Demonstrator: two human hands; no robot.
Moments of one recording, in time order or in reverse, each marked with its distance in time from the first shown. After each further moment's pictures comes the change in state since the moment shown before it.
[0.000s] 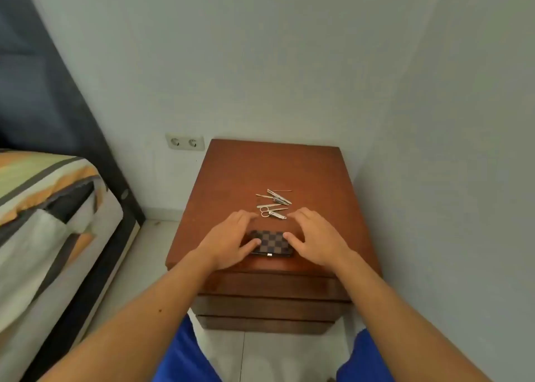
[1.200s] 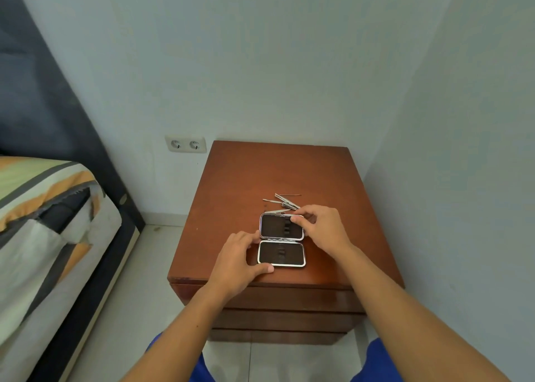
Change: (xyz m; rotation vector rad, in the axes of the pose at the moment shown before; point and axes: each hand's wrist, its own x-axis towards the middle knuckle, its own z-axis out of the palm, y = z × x) left_hand -0.008 -0.015 0.049 -0.303 0.145 -0.247; right_hand 0.057 0.020 0.031 0.493 0.192 0.273
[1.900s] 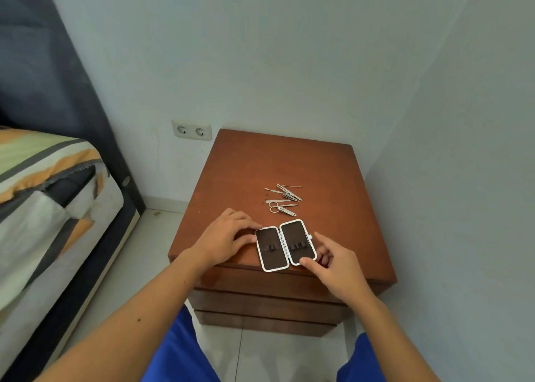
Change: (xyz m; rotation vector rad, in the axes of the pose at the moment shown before) left_hand 0.018 -0.020 -0.033 0.217 -0.138 0.258; right_hand -0.110 0.020 -0.011 0.043 -0.061 0.068
